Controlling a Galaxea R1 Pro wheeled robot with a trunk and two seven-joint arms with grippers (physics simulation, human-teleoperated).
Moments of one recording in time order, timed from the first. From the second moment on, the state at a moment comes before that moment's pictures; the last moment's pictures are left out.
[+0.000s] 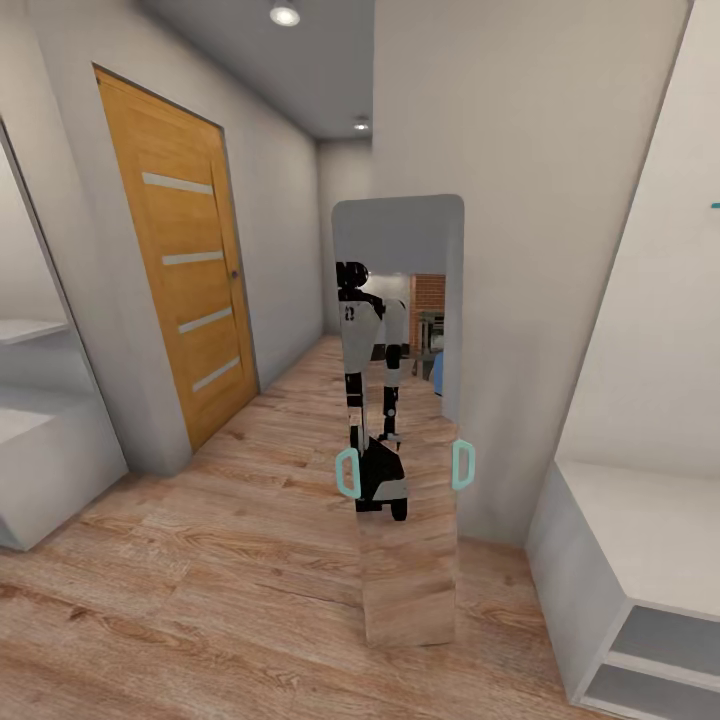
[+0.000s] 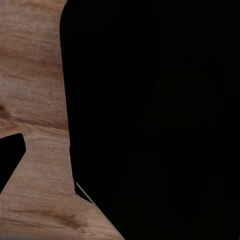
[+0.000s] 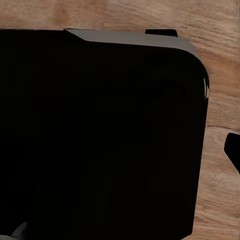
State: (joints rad) left arm 0.00 0.00 0.00 0.00 0.00 0.00 0.00; right arm -0.01 0.05 0.00 -0.08 0.00 -0.01 0.00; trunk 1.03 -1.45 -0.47
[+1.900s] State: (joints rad) left arm -0.17 0.00 0.00 -0.24 0.01 -0.37 -0.01; right arm -0.02 -0.05 0.00 -0.50 0.00 -0.41 -0.01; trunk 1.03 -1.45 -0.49
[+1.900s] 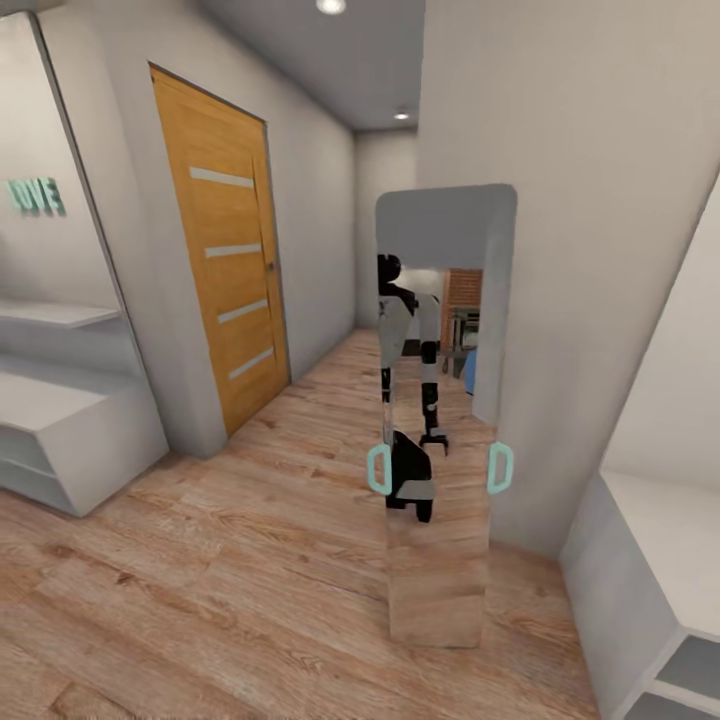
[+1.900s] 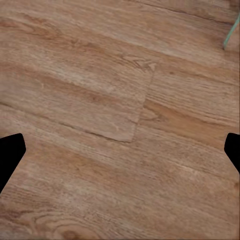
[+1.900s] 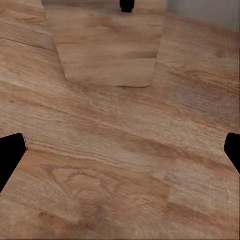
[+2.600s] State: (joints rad) left arm -0.18 0.01 0.01 -0.24 0.02 -0.37 -0.01; right arm -0.02 -0.05 -0.01 -0.50 0.00 -0.41 -0.01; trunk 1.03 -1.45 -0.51
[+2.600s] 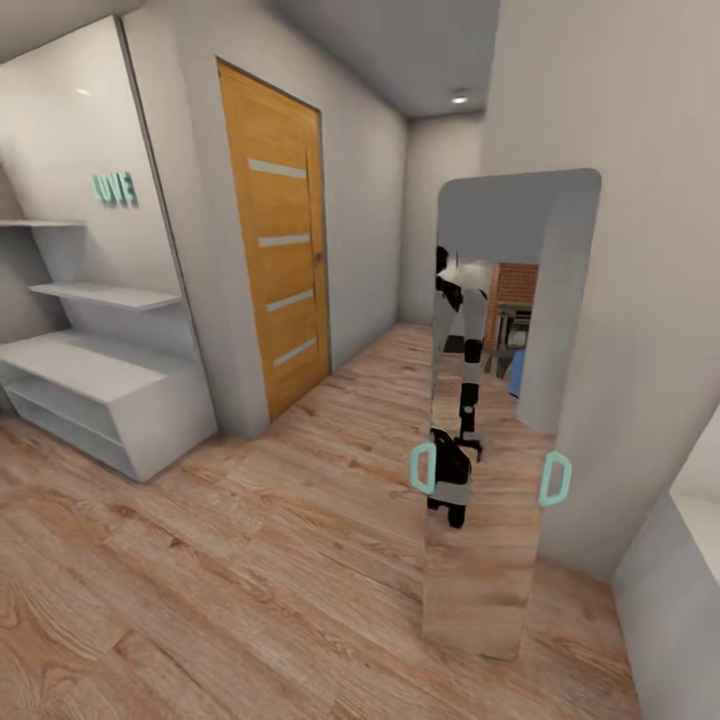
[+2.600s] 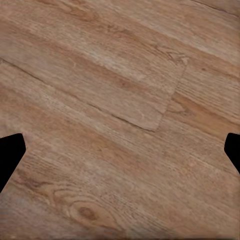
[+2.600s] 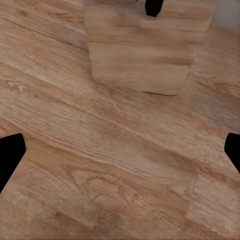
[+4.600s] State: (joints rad) left arm -0.17 0.01 0.01 -0.23 0.02 -0.45 -0.01; right arm -0.02 -0.05 -0.01 -0.50 0.00 -0.41 0.00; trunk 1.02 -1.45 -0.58
